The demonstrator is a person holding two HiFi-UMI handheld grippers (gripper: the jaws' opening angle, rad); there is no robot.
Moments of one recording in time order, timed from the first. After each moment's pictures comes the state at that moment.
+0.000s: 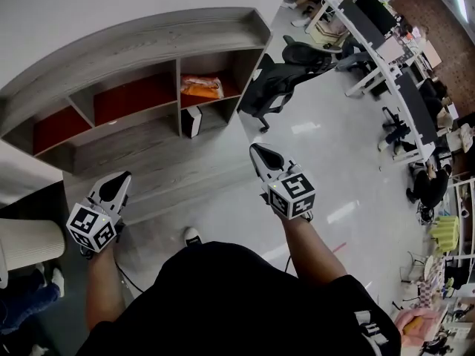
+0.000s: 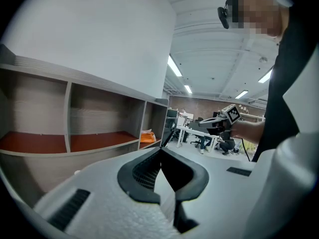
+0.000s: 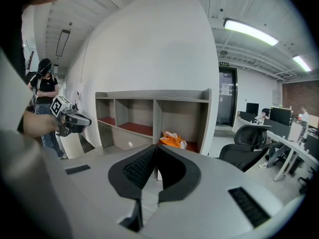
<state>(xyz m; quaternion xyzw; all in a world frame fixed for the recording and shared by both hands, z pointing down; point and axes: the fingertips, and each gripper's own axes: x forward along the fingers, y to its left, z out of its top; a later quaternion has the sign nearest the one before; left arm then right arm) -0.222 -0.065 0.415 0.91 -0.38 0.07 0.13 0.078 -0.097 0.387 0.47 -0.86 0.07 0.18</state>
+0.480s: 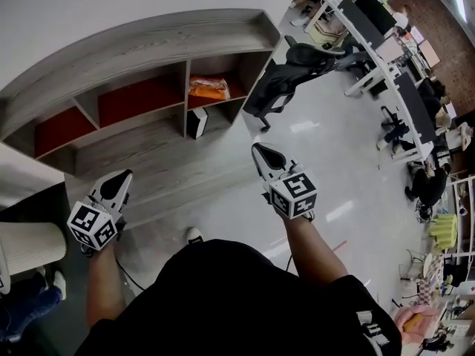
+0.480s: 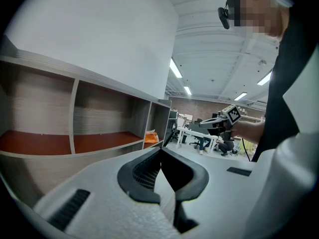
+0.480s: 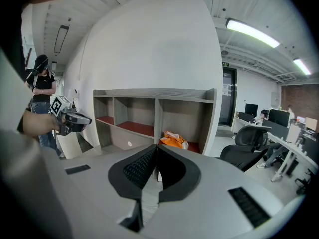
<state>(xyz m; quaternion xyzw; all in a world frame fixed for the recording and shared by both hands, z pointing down) -0.246 -0.080 0.419 0.92 -0.37 0.07 0.13 0.055 -0.106 0.387 0.48 -0.85 0.07 0.19</state>
